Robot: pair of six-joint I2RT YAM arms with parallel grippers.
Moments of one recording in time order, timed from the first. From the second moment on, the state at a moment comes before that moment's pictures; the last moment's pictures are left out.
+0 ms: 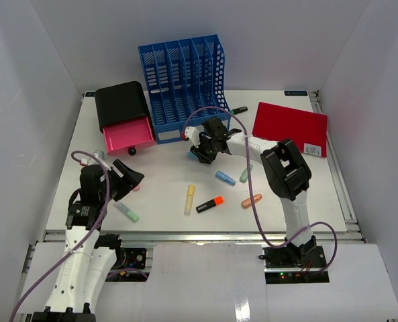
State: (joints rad) left arm -0.05 0.59 0.61 -0.61 0.19 -0.73; right arm 0.66 2.10 1.49 -0.33 -0.31 -0.54
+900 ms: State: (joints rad) left arm -0.05 0.39 0.73 -0.66 0.10 -0.72; right arm 0.89 1.97 1.91 -0.48 -0.43 -0.89
